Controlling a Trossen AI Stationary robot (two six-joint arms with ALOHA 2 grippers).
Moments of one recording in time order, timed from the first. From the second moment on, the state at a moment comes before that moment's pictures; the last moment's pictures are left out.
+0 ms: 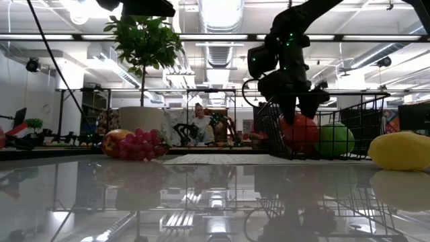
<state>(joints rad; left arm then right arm) -0.42 1.16 0.78 0.12 -0.87 0.43 -0.48 1.82 1.38 -1.18 -0.22 0.50</state>
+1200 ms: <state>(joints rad) -0.42 1.16 0.78 0.15 -0.87 0.42 -0.14 1.51 1.56 -1.23 -0.08 0.71</state>
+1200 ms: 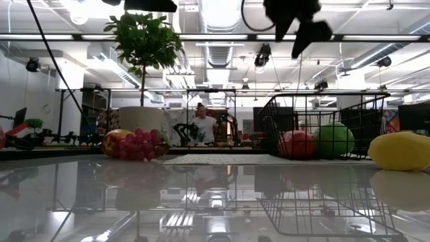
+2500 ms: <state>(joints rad) -0.42 1.16 0.78 0.15 -0.87 0.42 0.31 1.66 1.14 -1.12 -0.17 1.21</state>
